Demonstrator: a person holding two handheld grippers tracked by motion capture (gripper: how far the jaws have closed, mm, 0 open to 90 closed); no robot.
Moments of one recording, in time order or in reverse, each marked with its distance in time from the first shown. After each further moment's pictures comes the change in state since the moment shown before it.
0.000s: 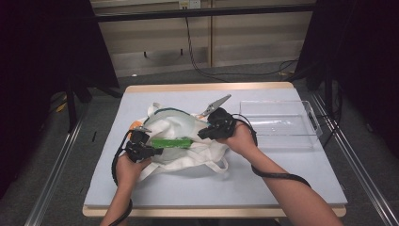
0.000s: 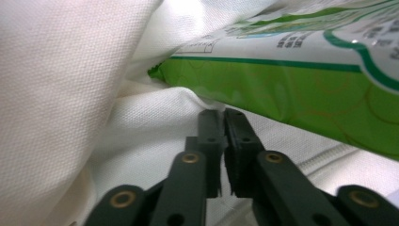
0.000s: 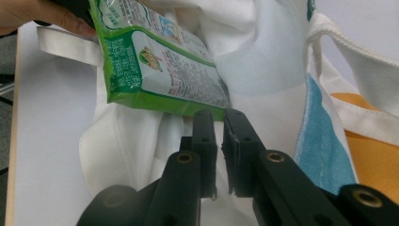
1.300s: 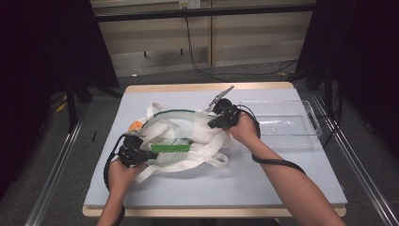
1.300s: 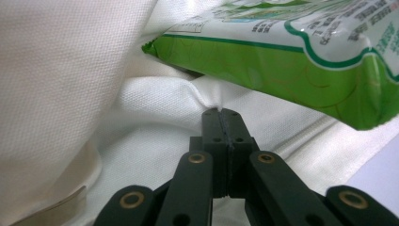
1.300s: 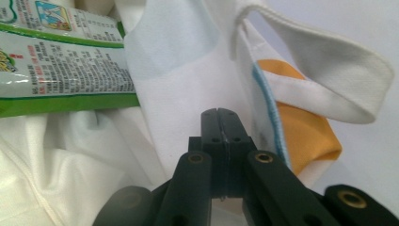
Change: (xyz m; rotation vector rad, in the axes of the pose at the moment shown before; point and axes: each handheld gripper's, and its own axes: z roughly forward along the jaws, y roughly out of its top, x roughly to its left) left arm -0.001 -0.016 -0.019 -0.008 -0.031 0.007; right arm -0.048 -0.004 0.006 0.097 -0.122 0.126
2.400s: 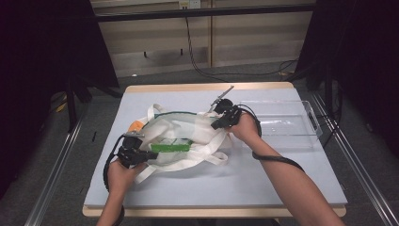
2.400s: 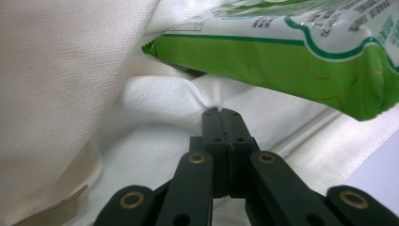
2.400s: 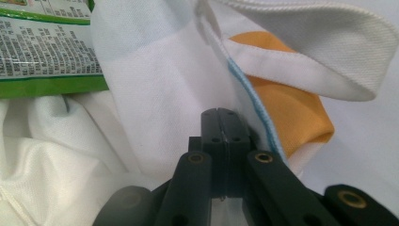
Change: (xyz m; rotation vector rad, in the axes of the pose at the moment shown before) left arm 0.002 -0.003 0.000 -0.017 -0.005 0.006; right arm -0.015 -0.005 0.013 0.072 0.004 0.038
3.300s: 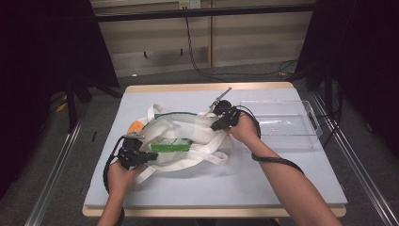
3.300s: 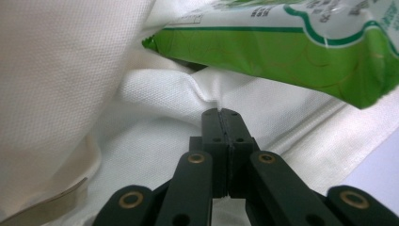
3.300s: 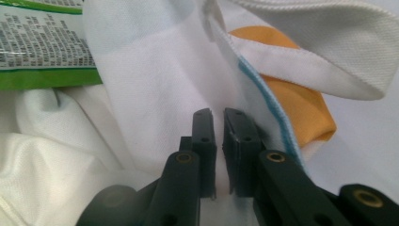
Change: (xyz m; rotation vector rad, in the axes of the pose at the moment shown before) left arm -0.003 -0.002 -0.002 0.009 0.013 0.010; right arm 0.005 0.000 0.002 0.014 -0.031 -0.033
